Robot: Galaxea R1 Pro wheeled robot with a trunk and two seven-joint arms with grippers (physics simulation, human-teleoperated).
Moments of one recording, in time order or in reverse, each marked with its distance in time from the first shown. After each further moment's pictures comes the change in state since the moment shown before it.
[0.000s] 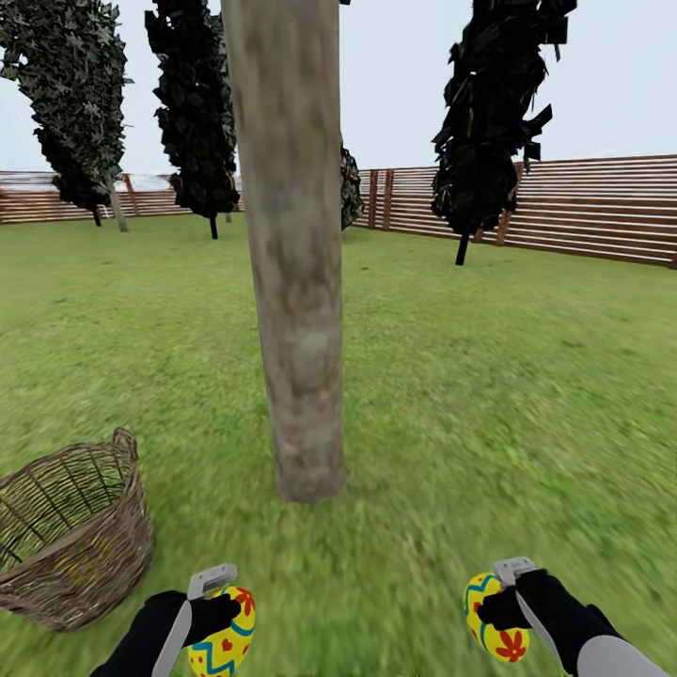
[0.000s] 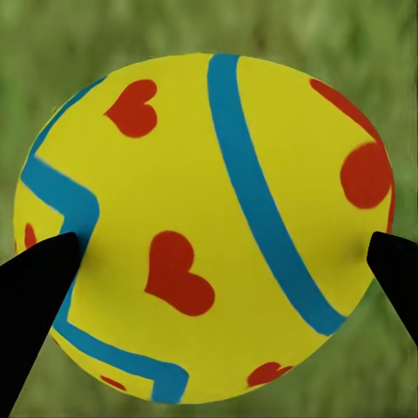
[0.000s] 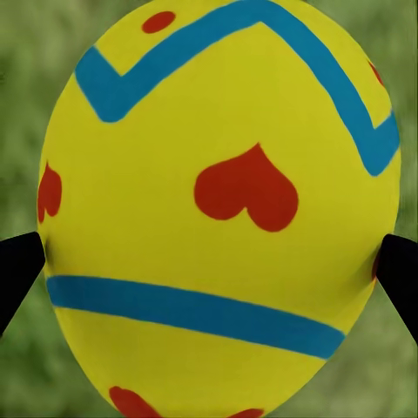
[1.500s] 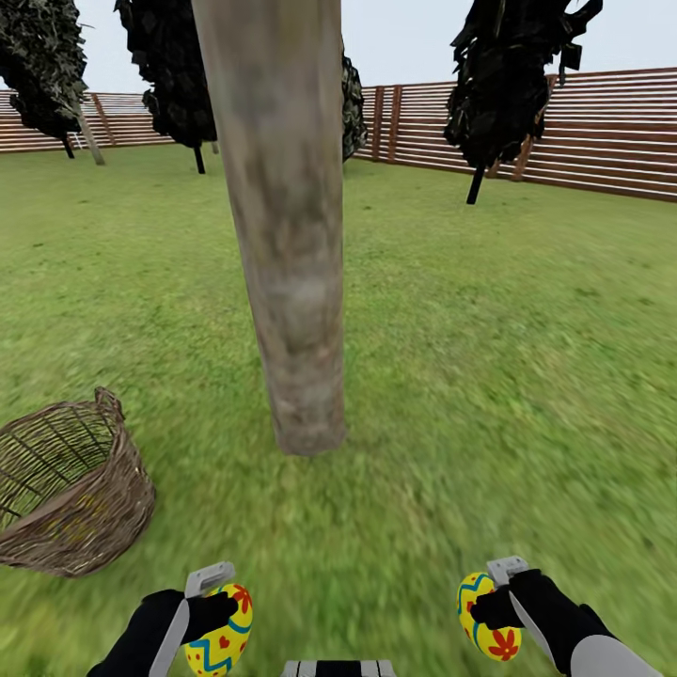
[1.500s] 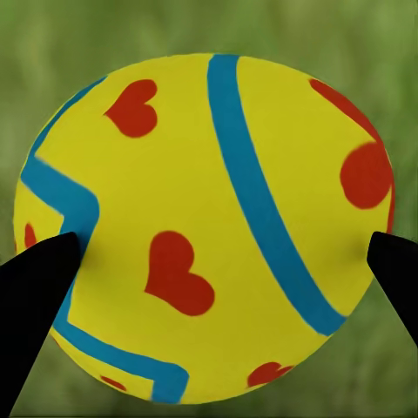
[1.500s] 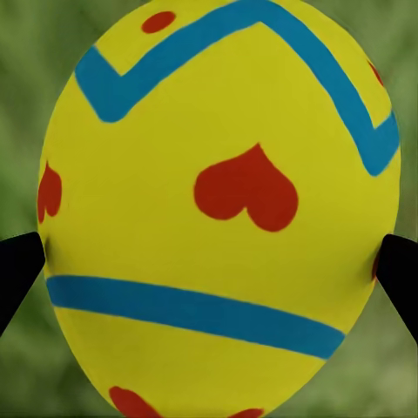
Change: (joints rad) left arm 0.000 0.007 0.003 -0.008 -0.002 -0.003 0.000; right arm 0.000 0.018 0.003 -0.001 0.002 -0.005 -0.001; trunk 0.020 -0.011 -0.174
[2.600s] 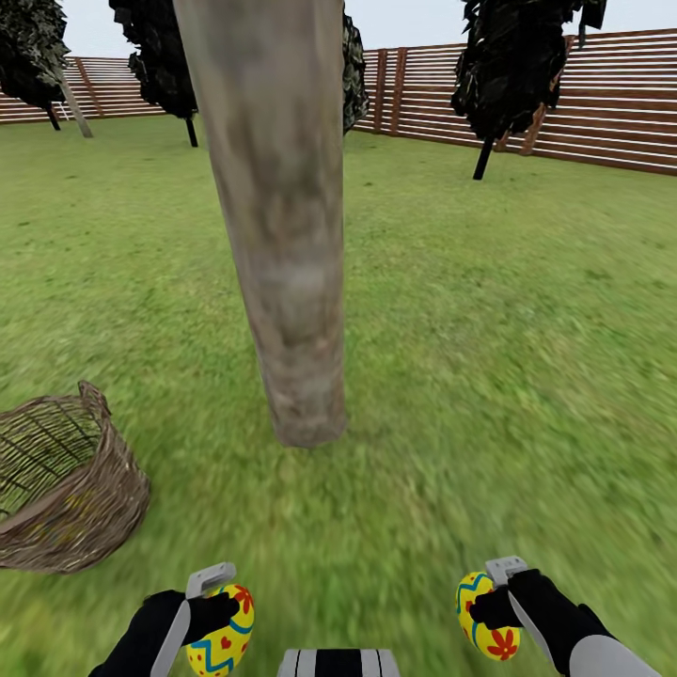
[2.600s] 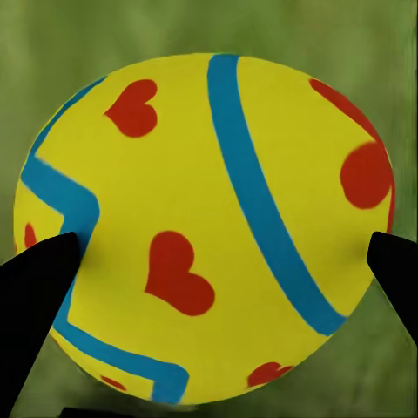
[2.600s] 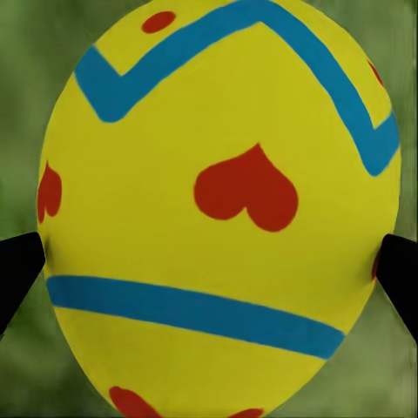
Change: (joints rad) left arm 0.000 -0.004 0.001 0.006 0.004 -0.006 -0.001; right arm 0.000 0.003 0.002 0.000 0.000 -0.003 0.000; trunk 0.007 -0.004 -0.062
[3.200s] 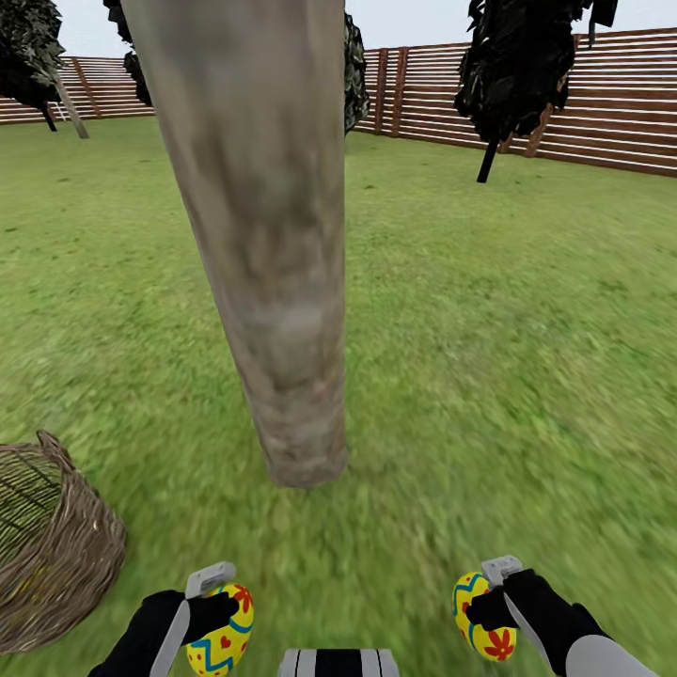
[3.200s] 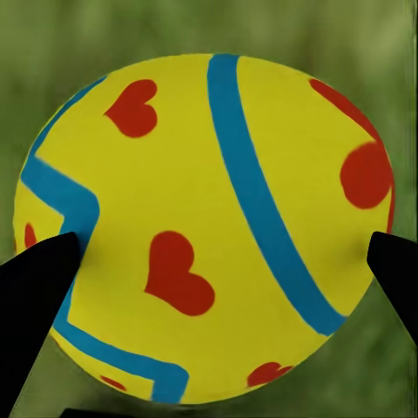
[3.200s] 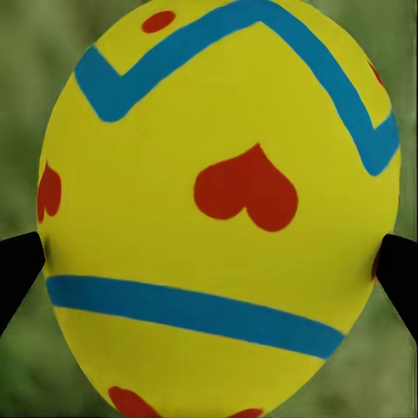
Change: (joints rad) left arm 0.000 0.001 0.001 -0.002 0.000 -0.001 0.000; right arm 0.000 0.008 0.034 0.000 0.001 -0.003 0.000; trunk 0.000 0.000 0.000
